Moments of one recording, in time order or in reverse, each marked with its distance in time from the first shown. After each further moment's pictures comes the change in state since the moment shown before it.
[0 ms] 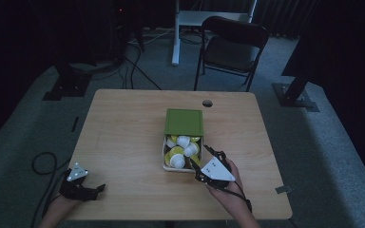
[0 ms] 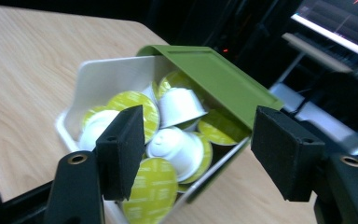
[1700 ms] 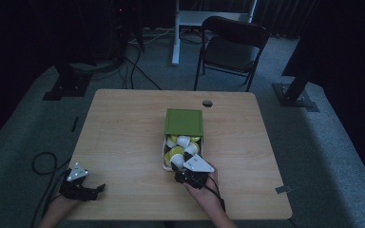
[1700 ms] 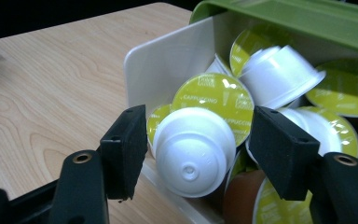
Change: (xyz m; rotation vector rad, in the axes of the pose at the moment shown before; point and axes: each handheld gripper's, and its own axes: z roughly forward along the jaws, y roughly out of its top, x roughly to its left) left arm 0.000 0.000 0.000 0.000 -0.002 0.002; right arm 0.046 -0.009 0.056 0.096 0.107 0.316
